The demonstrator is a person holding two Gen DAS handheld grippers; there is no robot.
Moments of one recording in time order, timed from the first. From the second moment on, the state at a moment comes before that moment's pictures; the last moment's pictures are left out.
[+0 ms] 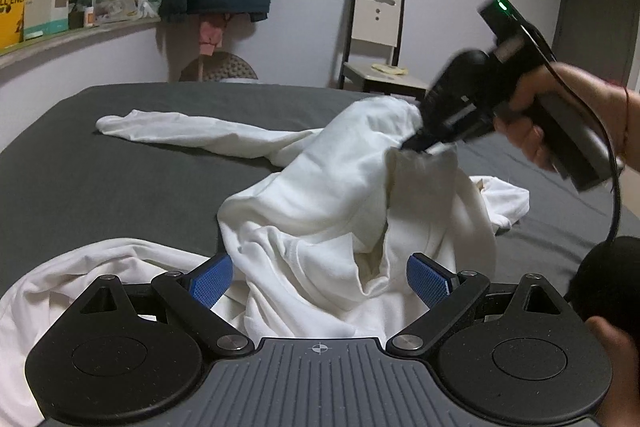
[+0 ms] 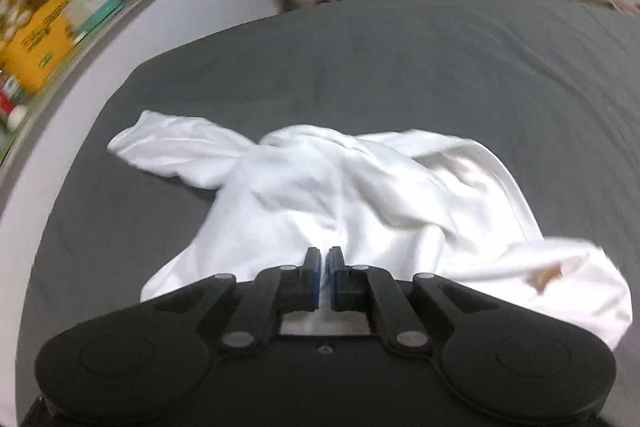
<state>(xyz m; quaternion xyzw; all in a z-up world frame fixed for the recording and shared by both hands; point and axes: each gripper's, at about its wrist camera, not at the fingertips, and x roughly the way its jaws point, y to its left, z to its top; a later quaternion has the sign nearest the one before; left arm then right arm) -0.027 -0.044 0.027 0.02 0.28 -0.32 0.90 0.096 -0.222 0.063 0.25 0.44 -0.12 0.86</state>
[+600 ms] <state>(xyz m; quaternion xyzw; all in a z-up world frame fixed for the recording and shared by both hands) -0.033 -0.047 0.031 0.04 0.27 -0.33 0.90 -0.034 -0.153 0.101 -0.47 0.29 0.19 0.81</state>
